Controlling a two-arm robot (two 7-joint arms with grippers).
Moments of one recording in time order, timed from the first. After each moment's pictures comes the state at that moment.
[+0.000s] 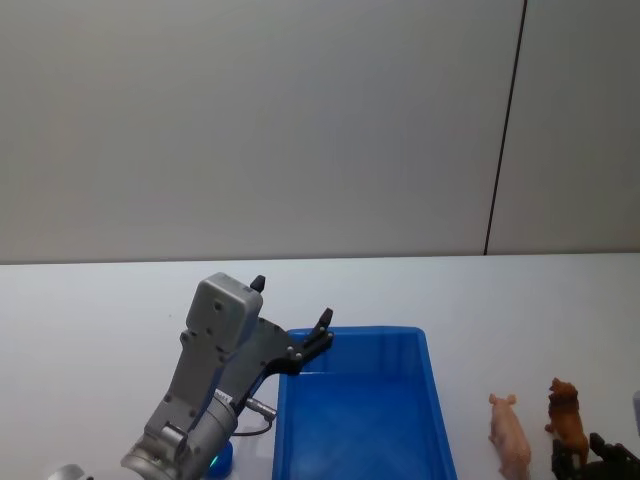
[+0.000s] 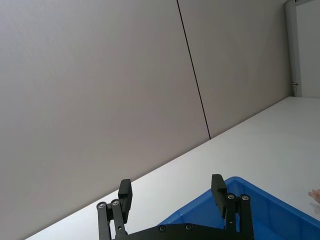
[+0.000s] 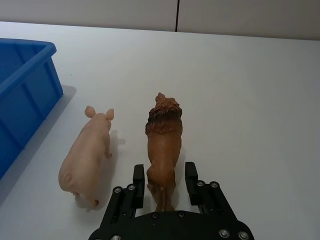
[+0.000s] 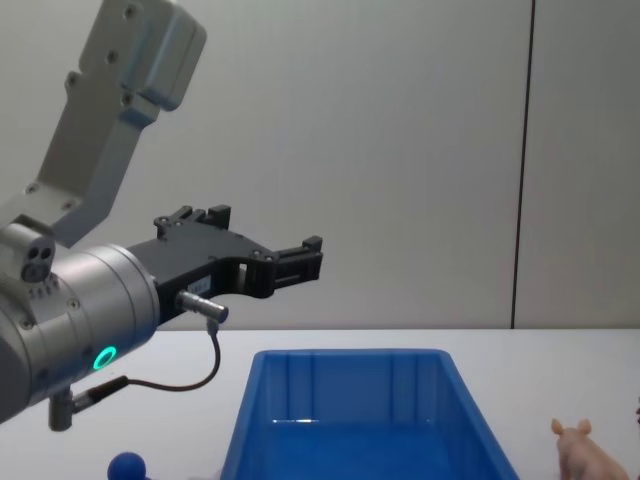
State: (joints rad) left arm -0.24 0.38 0.45 -1.63 -0.20 0.01 -0.01; right arm -0.07 0.31 -0.20 -1.61 0.29 0.22 -0.08
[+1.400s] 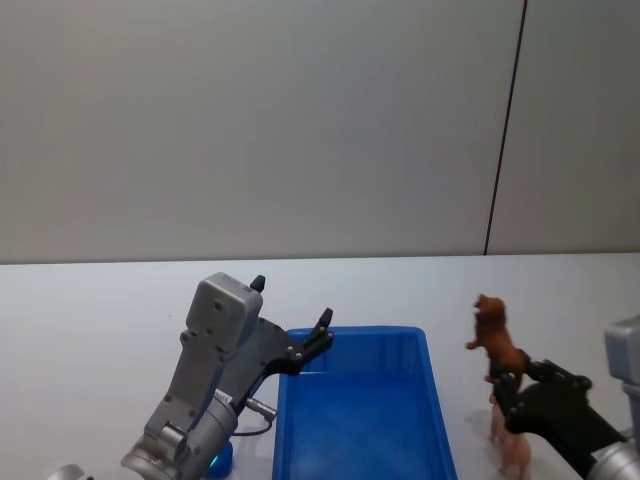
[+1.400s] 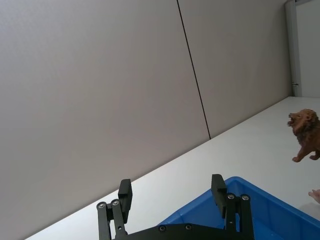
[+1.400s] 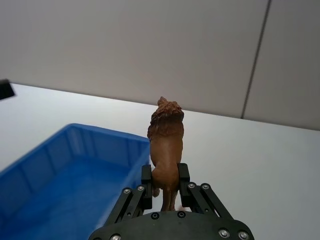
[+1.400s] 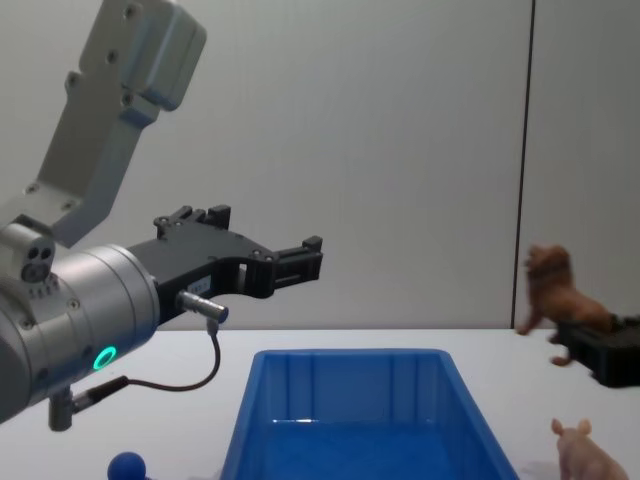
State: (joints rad) left arm -0.24 0.38 0.45 -1.63 -0.20 0.01 -0.01; right arm -0.01 0.28 -0.21 -1.72 0.25 0.14 0.13
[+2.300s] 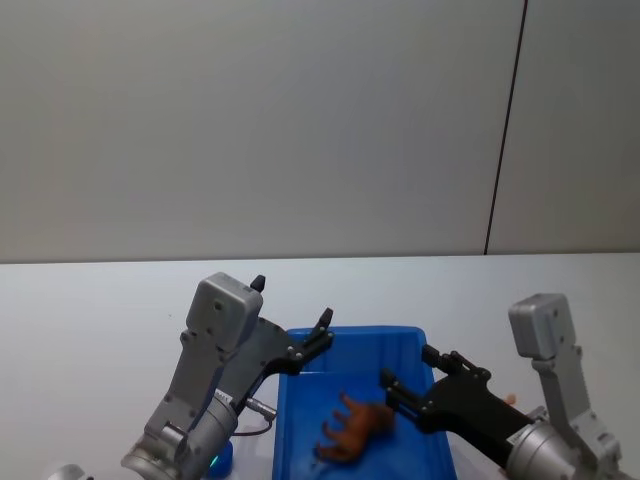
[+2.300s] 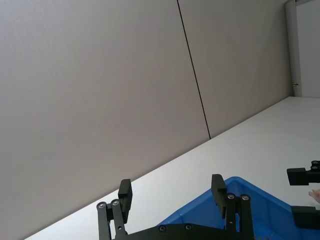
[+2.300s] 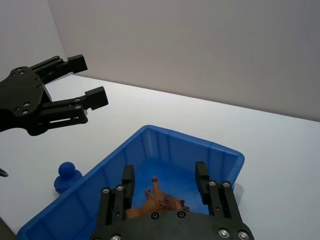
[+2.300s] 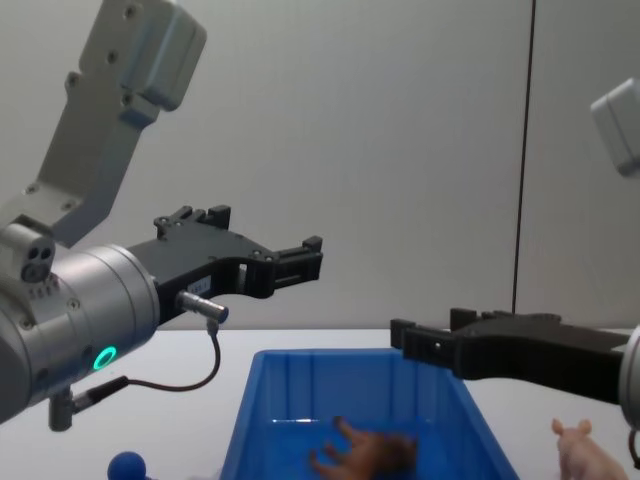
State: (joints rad) left arm -0.24 0.38 0.45 -1.63 -0.20 0.01 -0.01; right arm 0.12 0.19 -0.28 -1.62 0.25 0.23 0.35
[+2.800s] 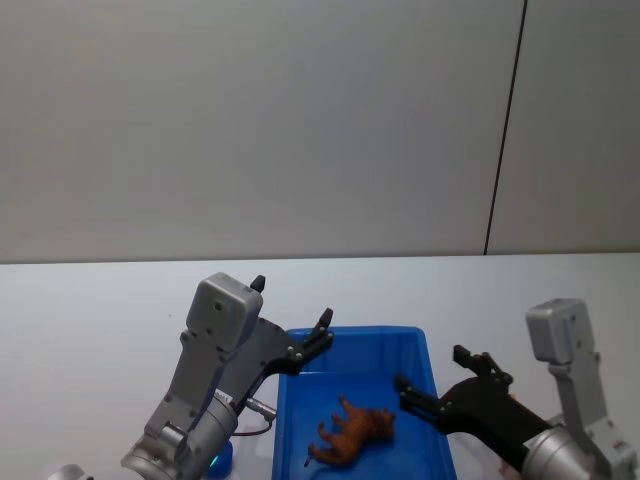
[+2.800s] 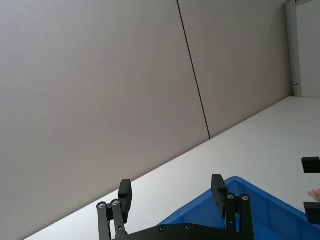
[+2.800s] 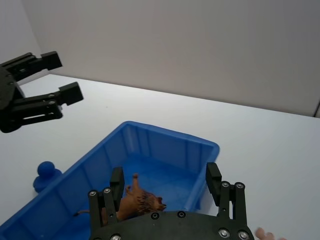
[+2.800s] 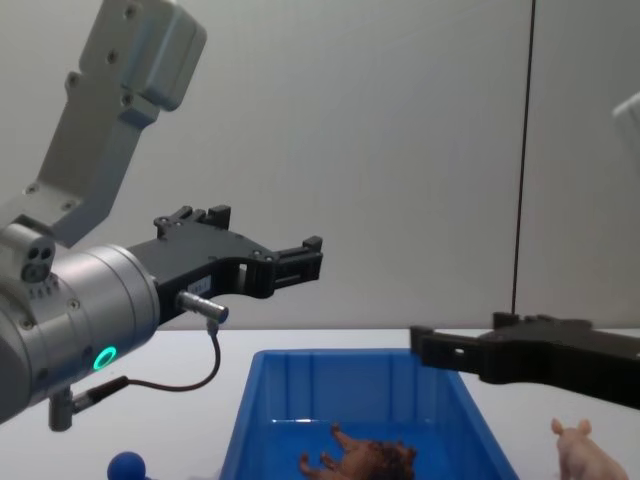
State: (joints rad) left arm -0.24 0.38 0.45 -1.63 -0.20 0.01 -0.01; right arm 0.09 0.20 -0.28 -1.65 0.25 0.24 0.28
